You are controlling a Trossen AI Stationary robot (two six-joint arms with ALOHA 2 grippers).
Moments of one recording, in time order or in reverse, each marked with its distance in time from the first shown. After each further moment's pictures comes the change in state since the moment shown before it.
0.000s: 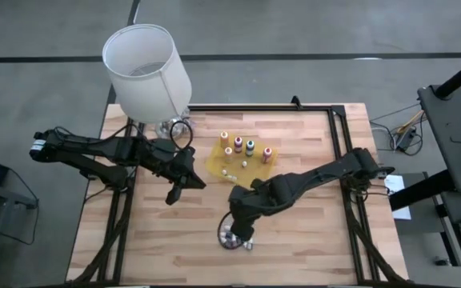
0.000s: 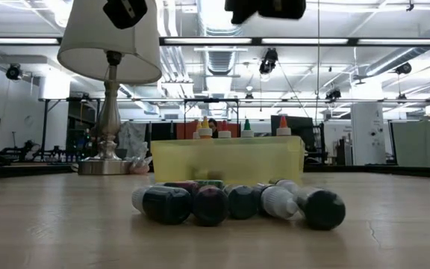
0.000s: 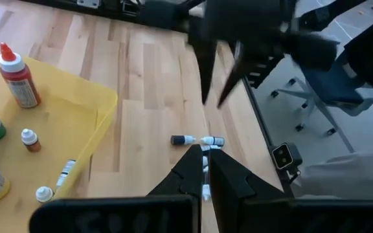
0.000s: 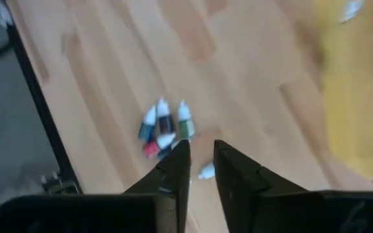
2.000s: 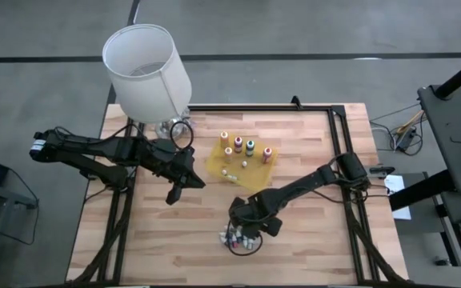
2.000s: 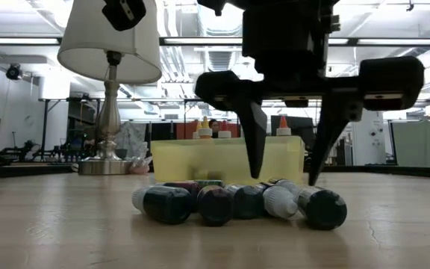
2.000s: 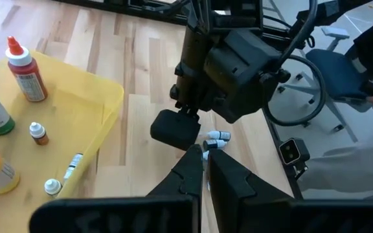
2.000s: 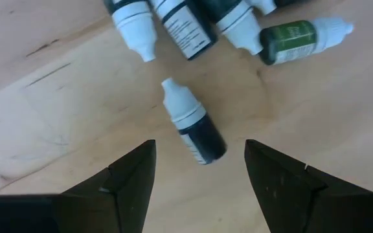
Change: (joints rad) left arm 0.000 0.001 0.000 -0.024 -0.017 0.010; right arm -0.027 0.118 -0.383 0.276 -0.153 -1.548
